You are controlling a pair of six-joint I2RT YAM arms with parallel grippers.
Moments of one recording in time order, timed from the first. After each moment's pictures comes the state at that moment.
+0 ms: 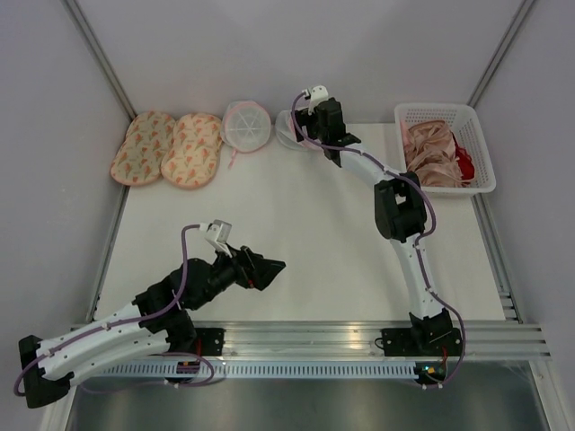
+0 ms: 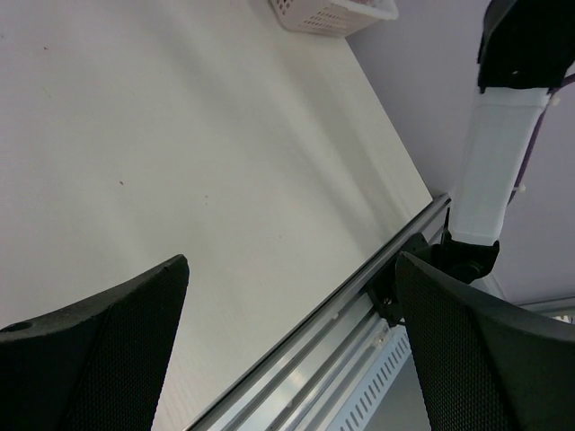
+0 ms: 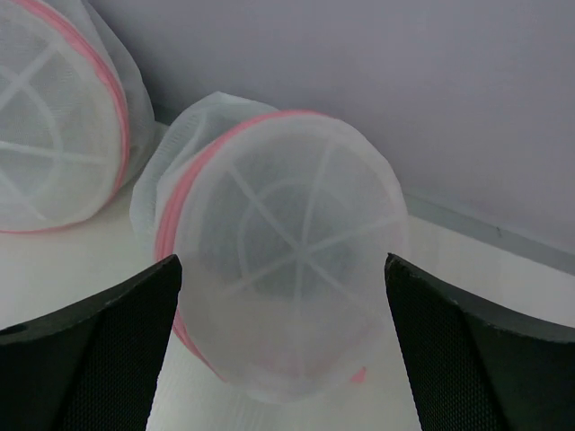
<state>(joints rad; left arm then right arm) -1.06 0.49 0.40 -0.08 -0.24 -0.74 0.41 2.41 2.03 0.10 0.09 -0.06</state>
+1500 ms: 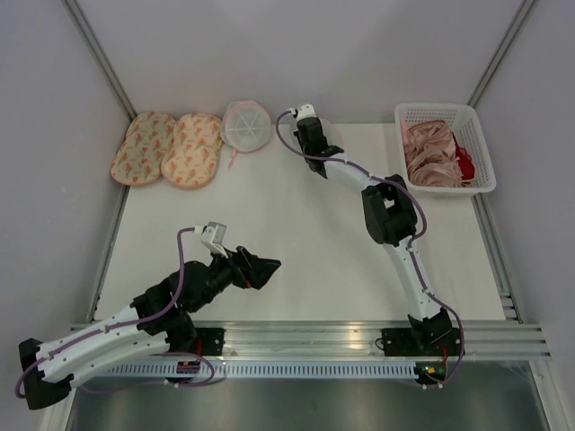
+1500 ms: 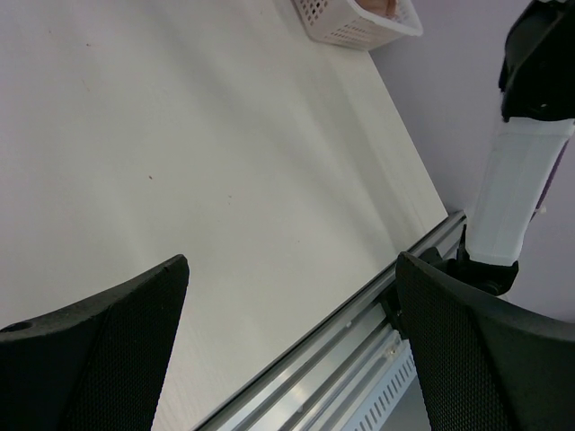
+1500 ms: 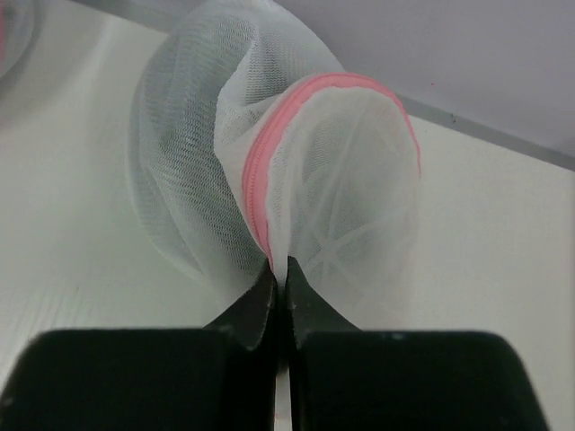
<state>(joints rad) -1.06 0.43 0.38 -0.13 -0.31 -0.77 0.51 2.53 2.11 -0.03 0.45 -0.12</state>
